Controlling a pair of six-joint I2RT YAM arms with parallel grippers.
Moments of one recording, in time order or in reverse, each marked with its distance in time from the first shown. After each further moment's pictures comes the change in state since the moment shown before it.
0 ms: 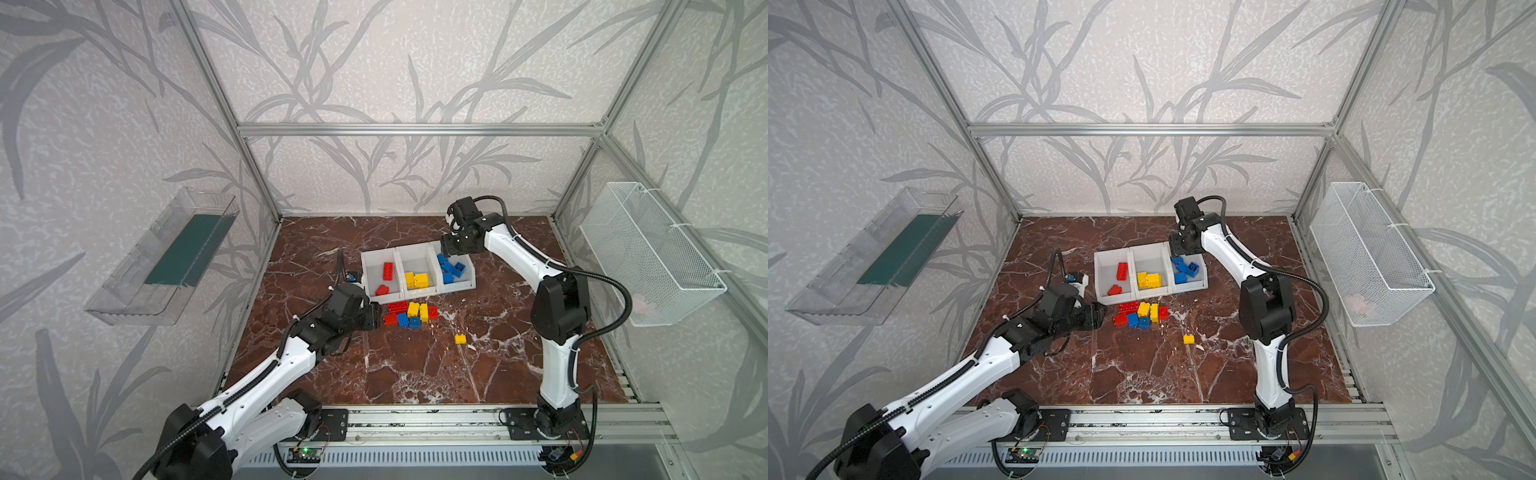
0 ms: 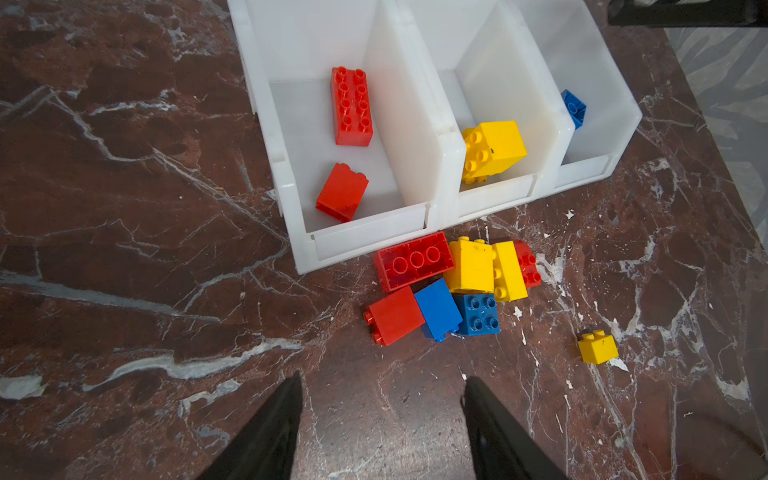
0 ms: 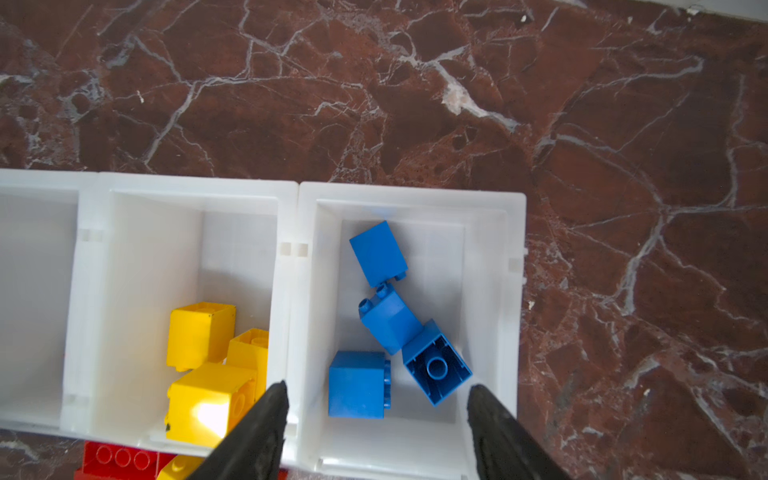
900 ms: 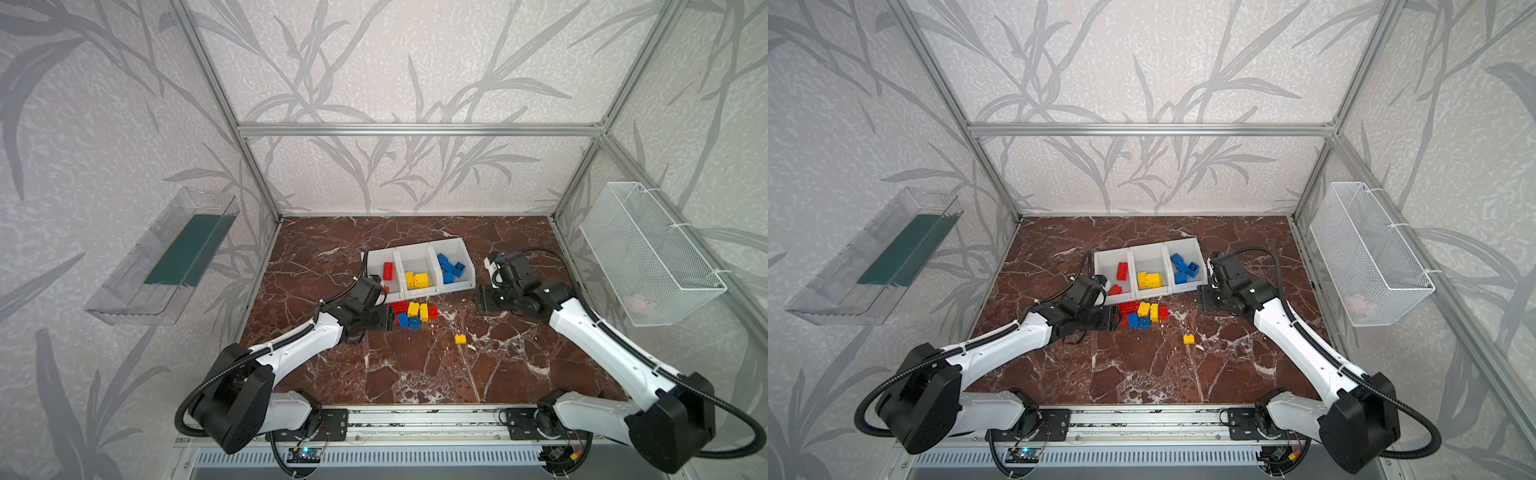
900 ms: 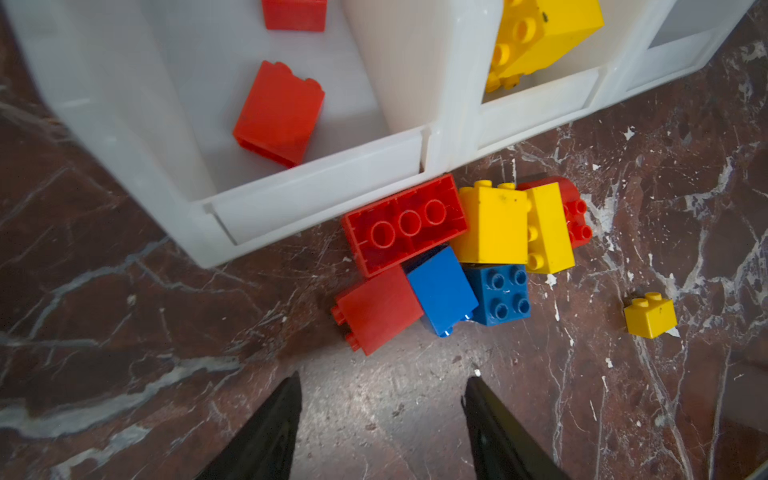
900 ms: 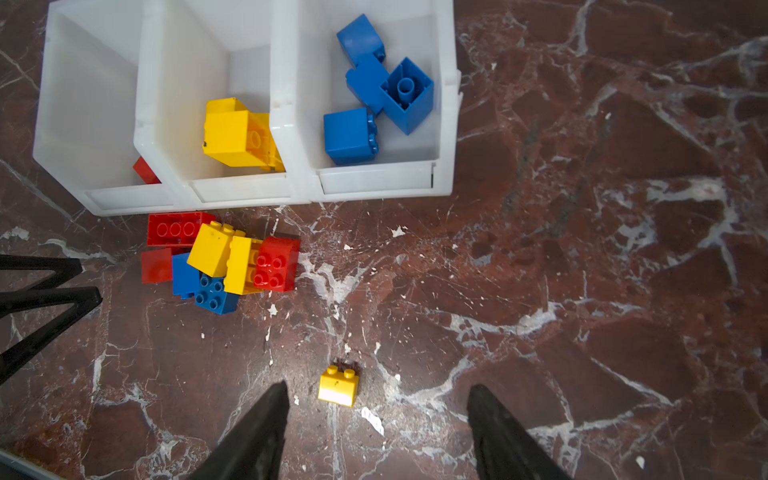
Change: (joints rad) left arm -0.033 0.340 0.087 0.064 0.127 0.056; right arm 0.039 -0.852 -0.863 0.088 -0.002 0.178
